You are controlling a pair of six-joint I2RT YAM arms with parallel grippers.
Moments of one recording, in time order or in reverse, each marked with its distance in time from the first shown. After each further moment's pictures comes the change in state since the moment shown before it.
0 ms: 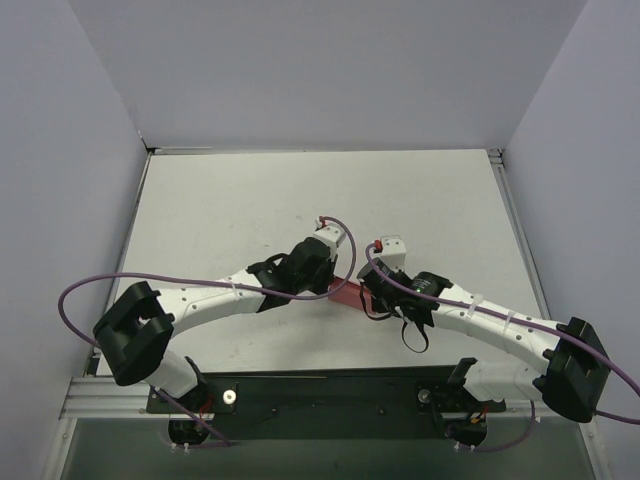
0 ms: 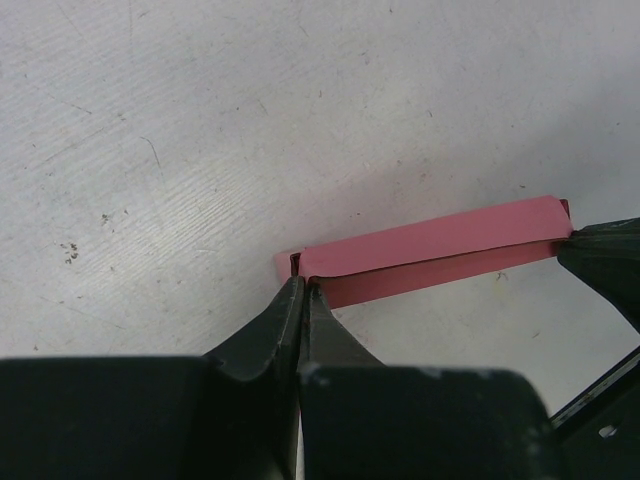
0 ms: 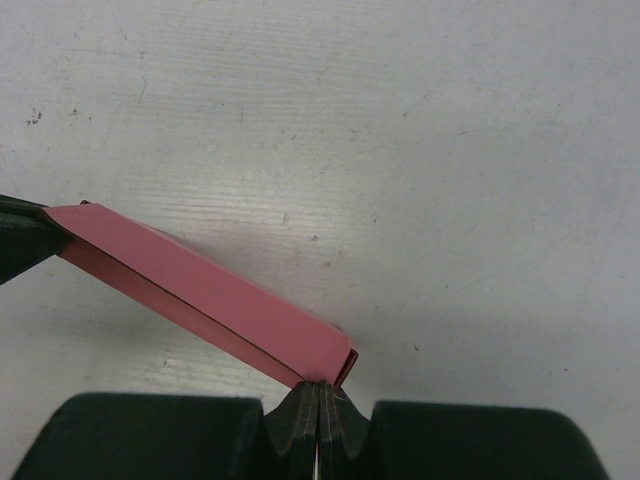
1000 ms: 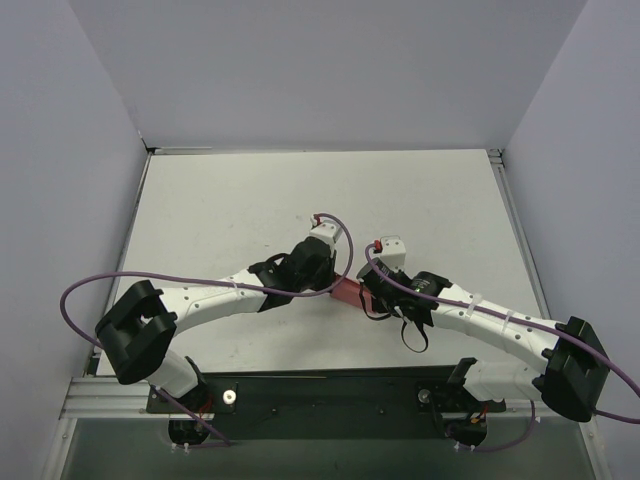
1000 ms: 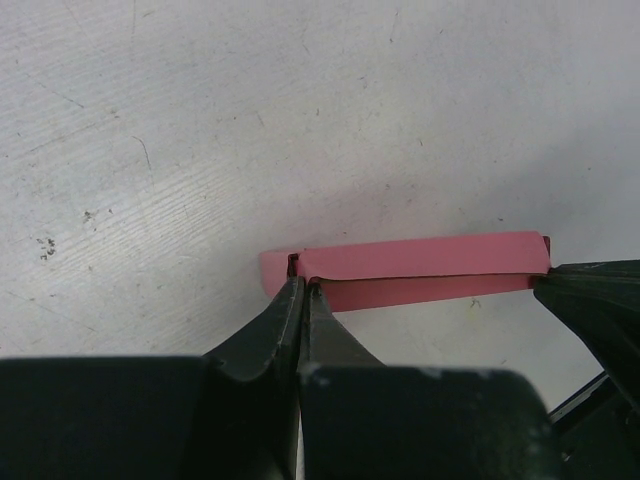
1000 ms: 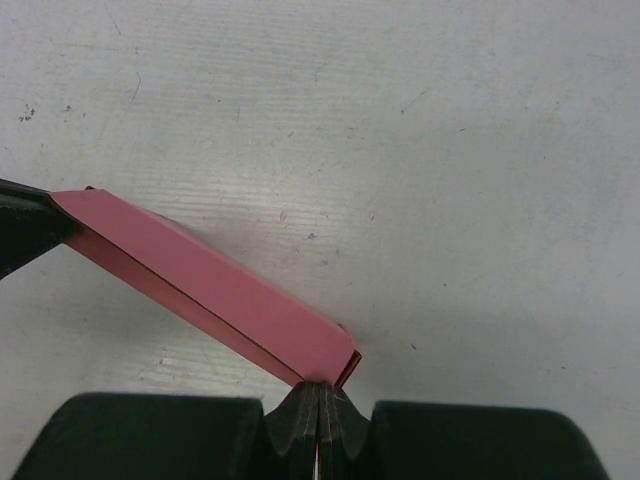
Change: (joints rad) left arm 0.001 0.014 0.001 0.030 -0.021 -0.111; right arm 0.000 0.005 0.000 -0.003 0.000 0.000
